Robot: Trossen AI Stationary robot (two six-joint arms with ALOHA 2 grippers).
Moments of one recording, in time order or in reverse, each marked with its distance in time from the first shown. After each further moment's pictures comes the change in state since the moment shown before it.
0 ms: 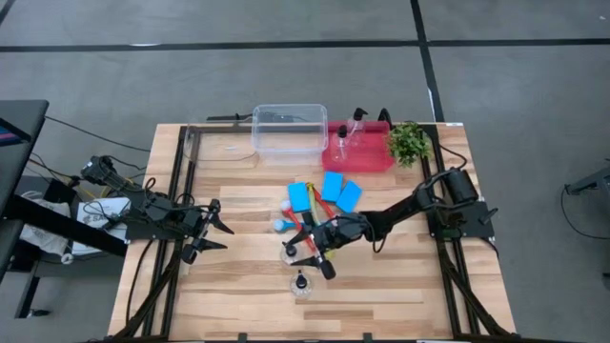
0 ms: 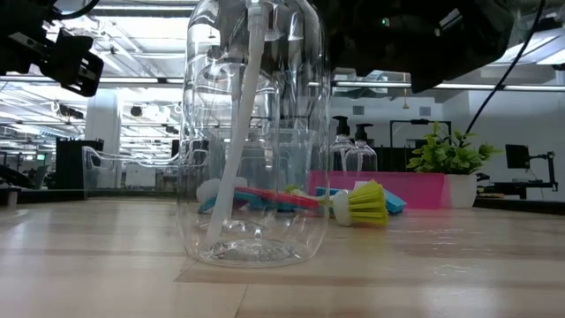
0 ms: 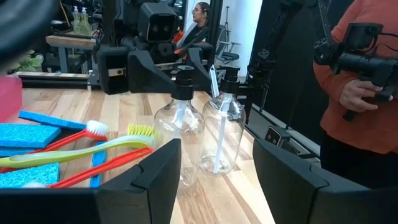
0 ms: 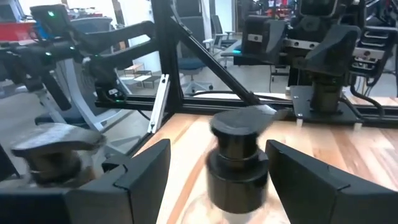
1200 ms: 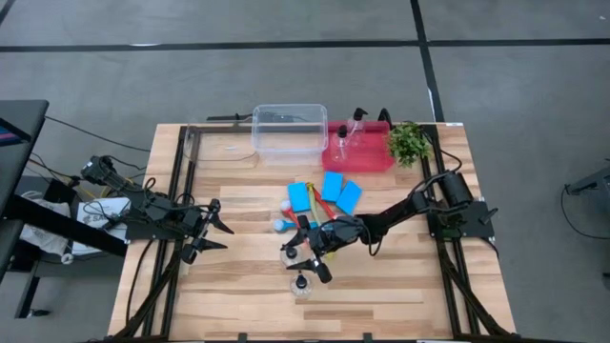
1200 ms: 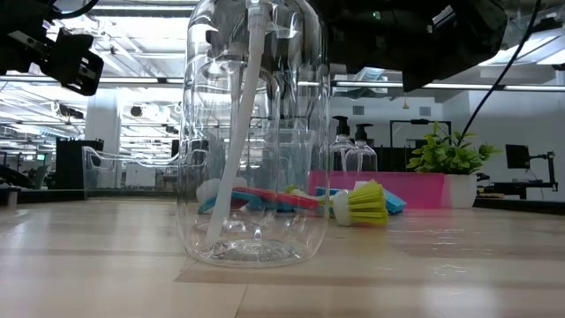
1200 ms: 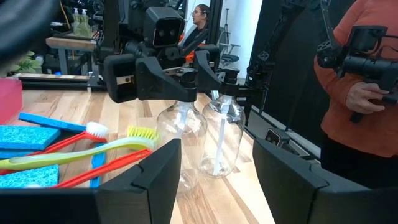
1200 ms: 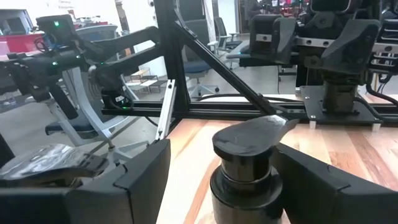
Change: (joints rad) left arm 0.000 0.000 0.000 0.008 0.000 0.000; right arm 0.011 0.043 0.055 0.006 -0.003 0.054
